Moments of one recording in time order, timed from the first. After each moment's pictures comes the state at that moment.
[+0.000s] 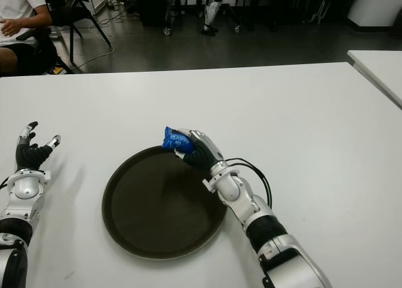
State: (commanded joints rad) left arm -0.51 0.36 0.14 1.14 0.10 -0.40 0.30; right arm -0.44 -0.08 0.35 0.73 -0.43 -0.54 -0.11
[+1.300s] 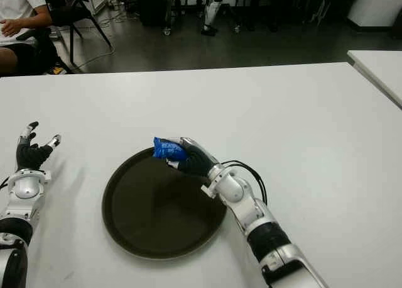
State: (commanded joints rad) left arm -0.51 0.36 0.13 1.13 0.11 -0.40 0.31; right arm -0.36 -0.08 0.34 0.52 -0.27 -0.46 0.20
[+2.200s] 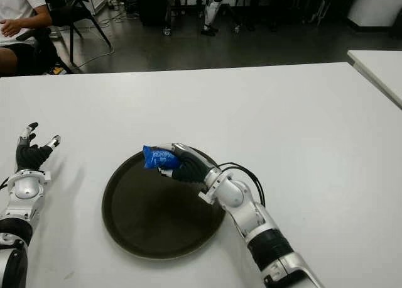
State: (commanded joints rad) left arm -0.51 0.36 0.14 1.14 0.10 -0.39 0.30; right arm -0.33 -0.09 0.37 0.43 -0.28 -0.47 0.28
